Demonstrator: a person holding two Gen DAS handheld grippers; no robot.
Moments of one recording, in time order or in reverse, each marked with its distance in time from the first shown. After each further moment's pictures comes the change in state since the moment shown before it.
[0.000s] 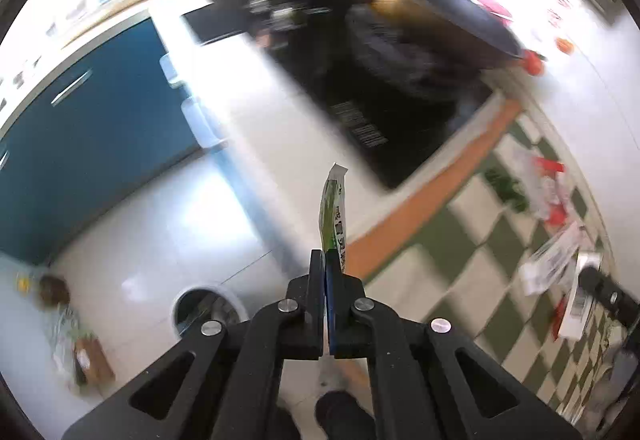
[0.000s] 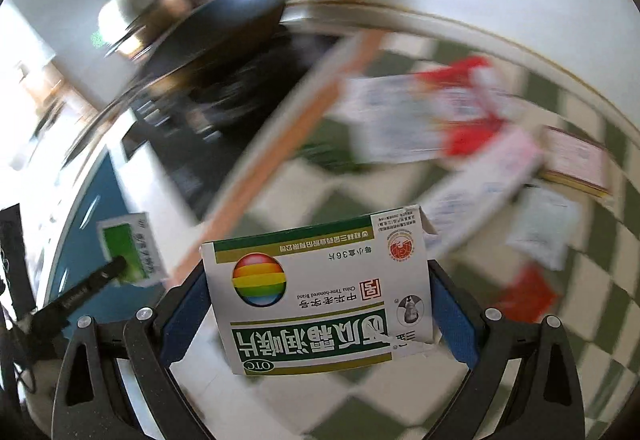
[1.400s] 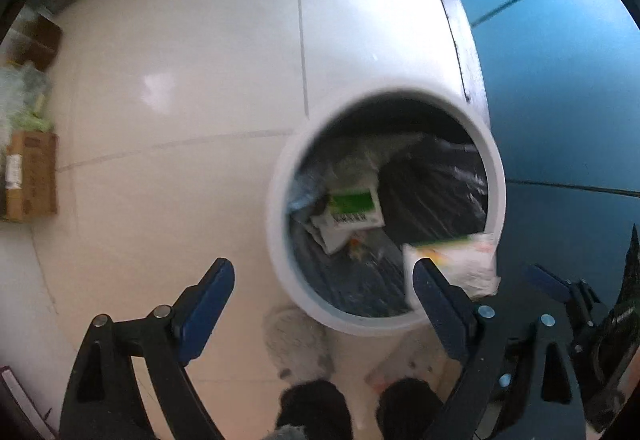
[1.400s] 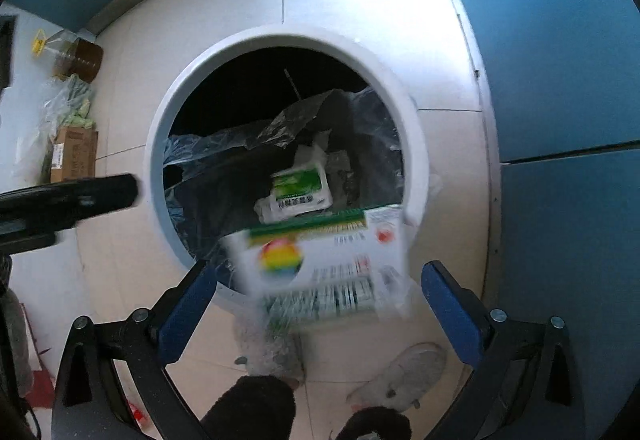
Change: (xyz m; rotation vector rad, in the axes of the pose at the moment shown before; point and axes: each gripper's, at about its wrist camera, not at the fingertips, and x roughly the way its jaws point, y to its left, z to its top) left arm 0.382 0.391 -0.293 -0.539 0.370 0.097; right arm 0.594 0.226 -0.392 -0.738 0.604 -0.016
